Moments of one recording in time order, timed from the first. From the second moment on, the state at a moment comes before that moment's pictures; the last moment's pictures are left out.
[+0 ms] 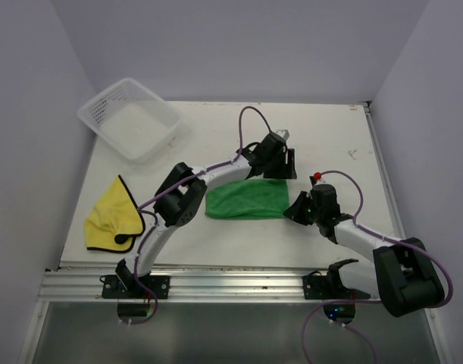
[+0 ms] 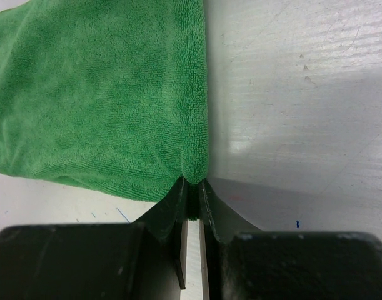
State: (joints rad) left arm -0.84 2.34 1.89 -0.28 0.11 -0.69; right arm 0.28 1.19 0.31 0.11 -0.19 0.64
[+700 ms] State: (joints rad) left arm -0.86 2.44 2.02 -0.41 0.00 -0.67; right arm 0.28 1.19 0.31 0.12 -0.19 0.64
